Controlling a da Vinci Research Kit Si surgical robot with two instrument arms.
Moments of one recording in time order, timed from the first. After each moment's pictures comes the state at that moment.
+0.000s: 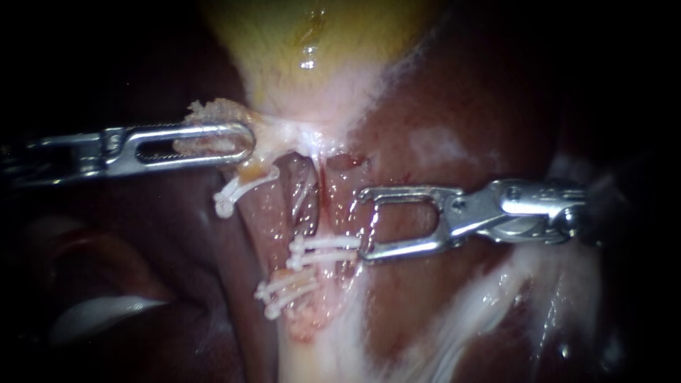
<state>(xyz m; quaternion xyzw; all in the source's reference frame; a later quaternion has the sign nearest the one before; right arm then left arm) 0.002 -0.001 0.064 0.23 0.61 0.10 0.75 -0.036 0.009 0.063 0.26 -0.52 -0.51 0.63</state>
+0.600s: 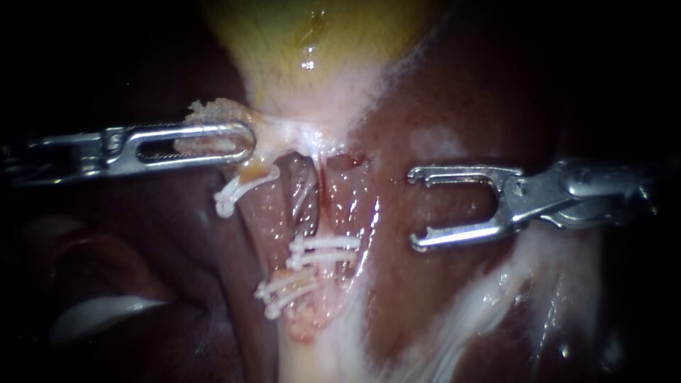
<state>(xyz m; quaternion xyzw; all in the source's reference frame) 0.000 -0.001 0.062 0.22 0.60 0.09 0.77 -0.036 0.009 0.064 0.26 -0.52 -0.51 0.63</state>
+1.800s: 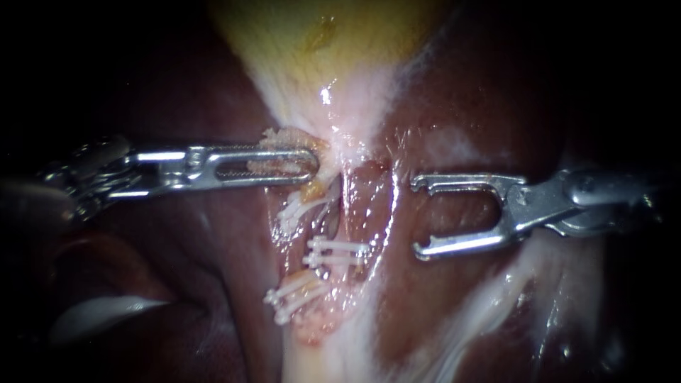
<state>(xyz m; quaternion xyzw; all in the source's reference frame) 0.000 -0.001 0.061 0.22 0.60 0.09 0.77 -0.043 0.008 0.074 0.25 -0.50 -0.50 0.66</state>
